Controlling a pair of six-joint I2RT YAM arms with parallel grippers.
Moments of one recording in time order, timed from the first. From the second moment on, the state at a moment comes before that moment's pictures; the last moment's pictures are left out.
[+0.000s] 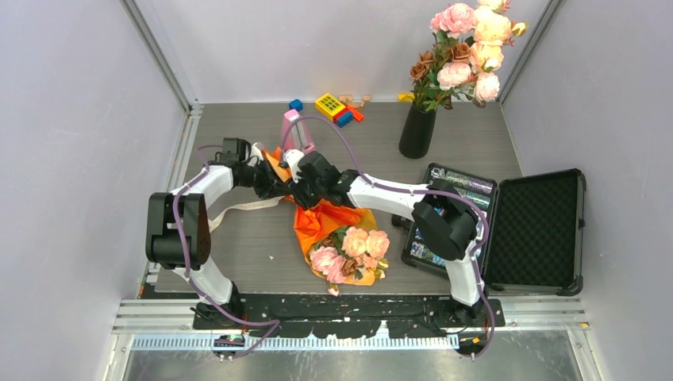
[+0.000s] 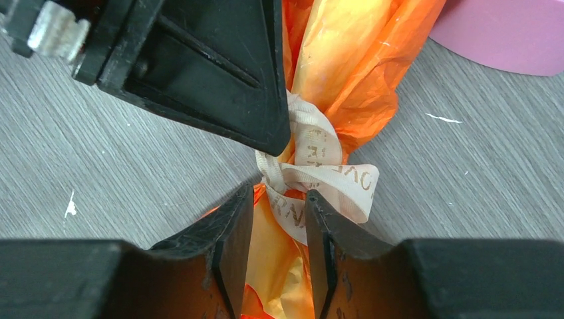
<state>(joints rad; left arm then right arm) -0.05 1.67 1.03 -0.40 0.68 -0.58 0.92 2.02 1.49 -0.16 -0.05 0.03</state>
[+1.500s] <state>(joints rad) 0.05 1.62 1.03 -0.44 0.67 -0.56 0.95 1.90 1.34 -0.12 0.14 0.16</state>
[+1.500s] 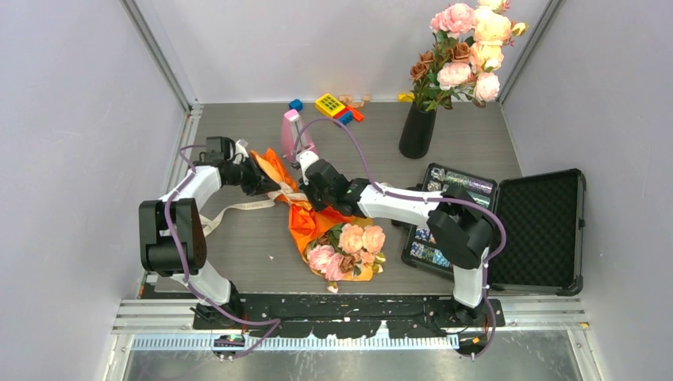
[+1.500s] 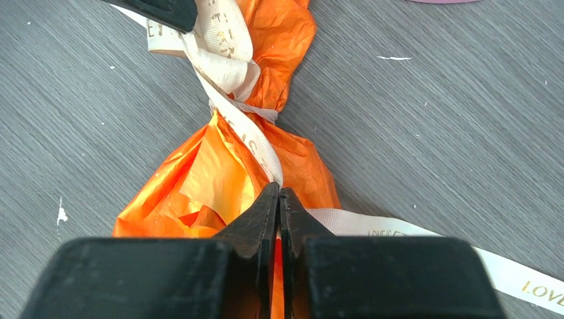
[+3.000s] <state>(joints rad) 0.05 1.62 1.03 -0.43 0.68 -0.57 0.90 2.11 1.69 -0.31 -0.04 0.17</state>
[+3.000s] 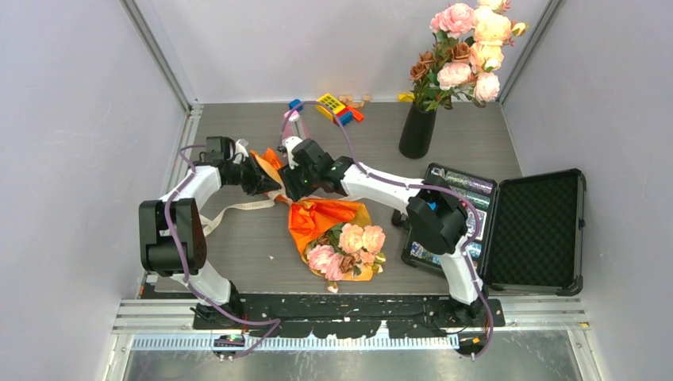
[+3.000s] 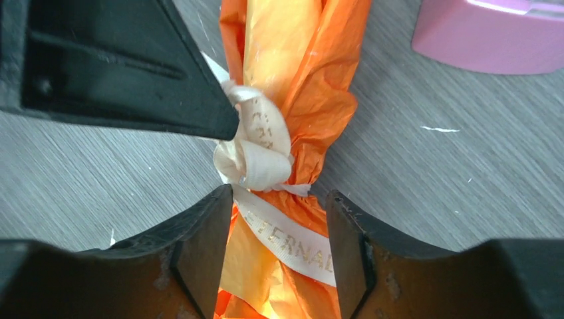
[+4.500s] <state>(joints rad) 0.04 1.62 1.03 -0.42 0.73 -0.58 0.81 1.96 1.47 -0.13 0.06 0.43</state>
